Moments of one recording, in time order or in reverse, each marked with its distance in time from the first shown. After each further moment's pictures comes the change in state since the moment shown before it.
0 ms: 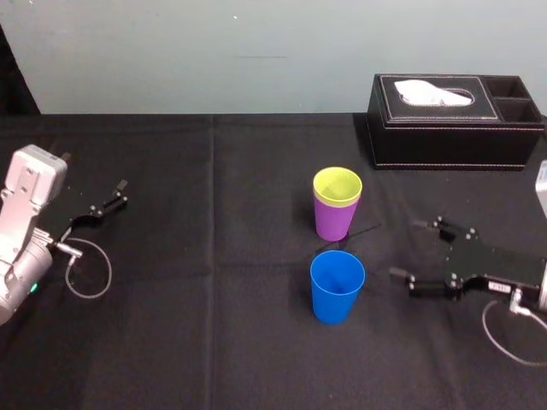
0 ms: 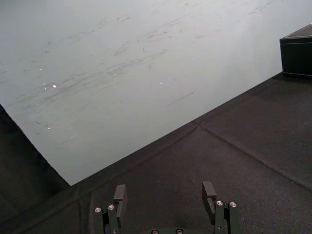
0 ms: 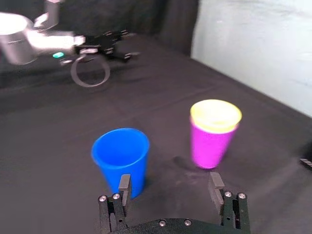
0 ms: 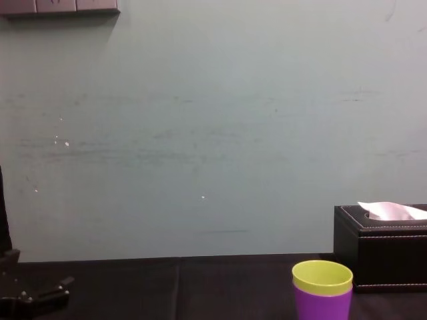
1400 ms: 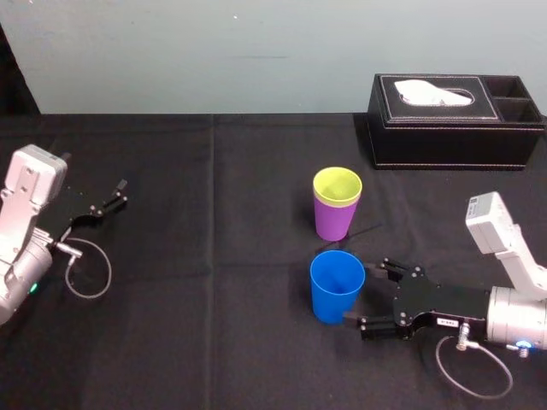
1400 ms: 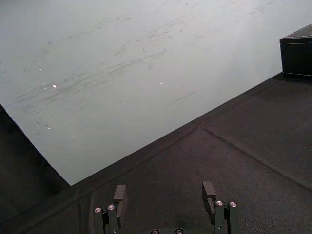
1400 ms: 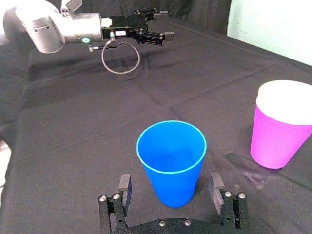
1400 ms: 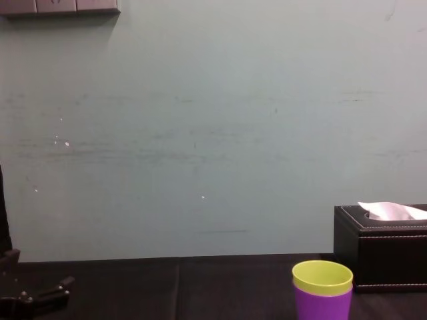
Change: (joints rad) left arm 0.000 0.000 0.000 0.000 0.000 0.000 0.000; right arm 0.051 -0.022 -0.185 0.003 0.012 0.039 -0.025
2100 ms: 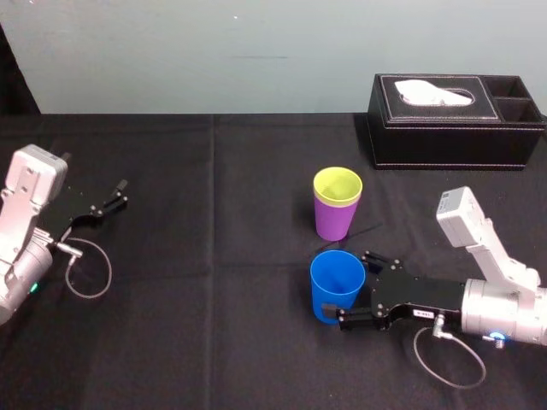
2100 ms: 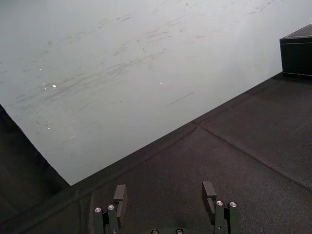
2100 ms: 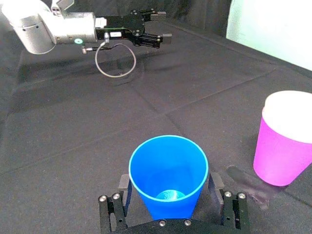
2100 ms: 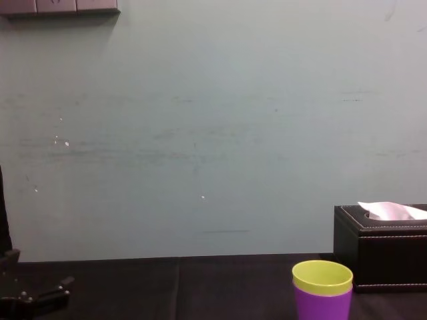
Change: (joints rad) left arm 0.000 0.000 0.000 0.000 0.000 0.000 0.000; right arm 0.057 -0.059 -0.048 0.035 -0.039 0.007 -0.038
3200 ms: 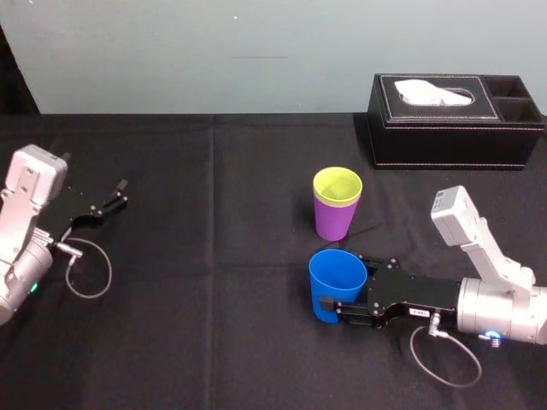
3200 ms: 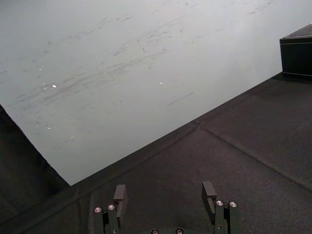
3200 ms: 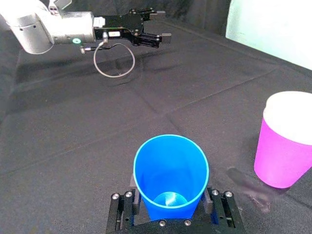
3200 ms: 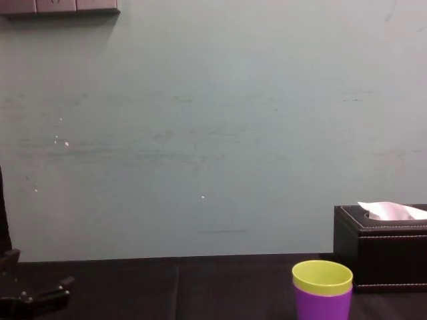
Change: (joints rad) left arm 0.000 0.000 0.000 0.000 0.000 0.000 0.000; right arm 0.010 -0.012 -0.007 0.009 -0.006 0.005 -0.005
